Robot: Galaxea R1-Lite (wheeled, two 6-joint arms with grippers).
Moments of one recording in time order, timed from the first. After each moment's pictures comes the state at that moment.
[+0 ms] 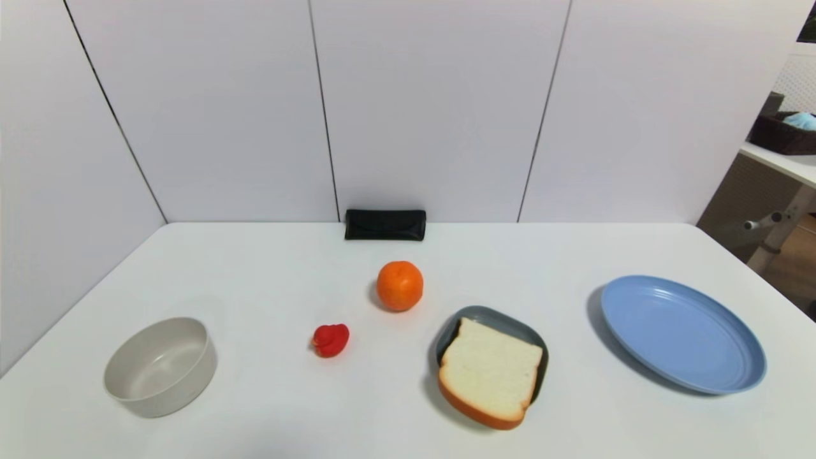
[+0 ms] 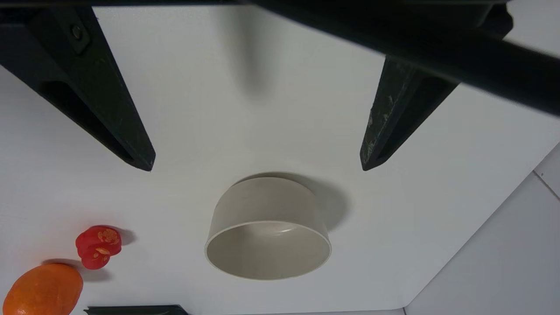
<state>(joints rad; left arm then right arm) -0.01 0.00 0.00 0.00 0.00 0.00 0.00 0.00 0.00 0.01 0.04 -0.09</state>
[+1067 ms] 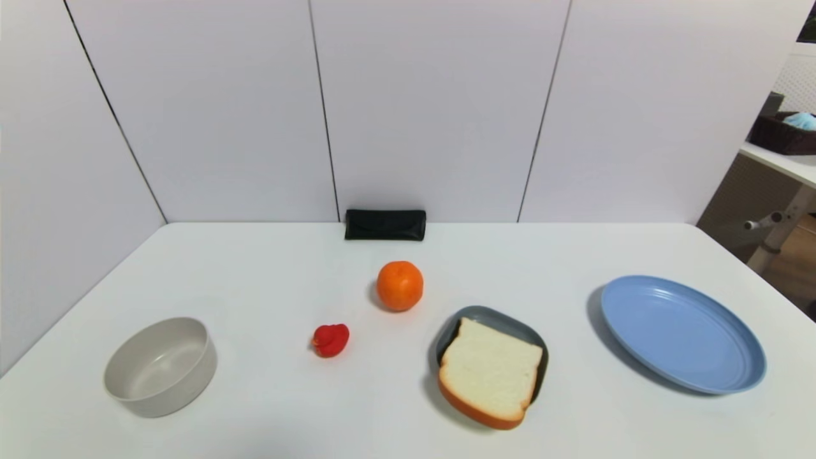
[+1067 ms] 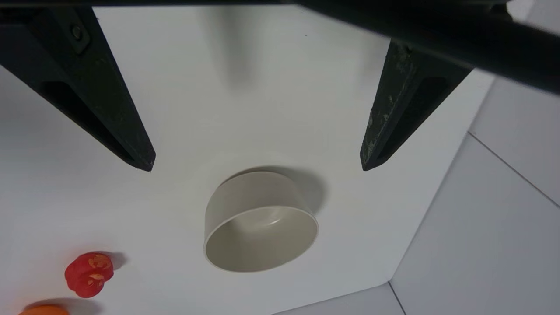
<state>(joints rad) -0.01 0.06 -0.18 0.17 -0.01 0.22 0.00 0.00 0.00 0.01 0.04 -0.09</state>
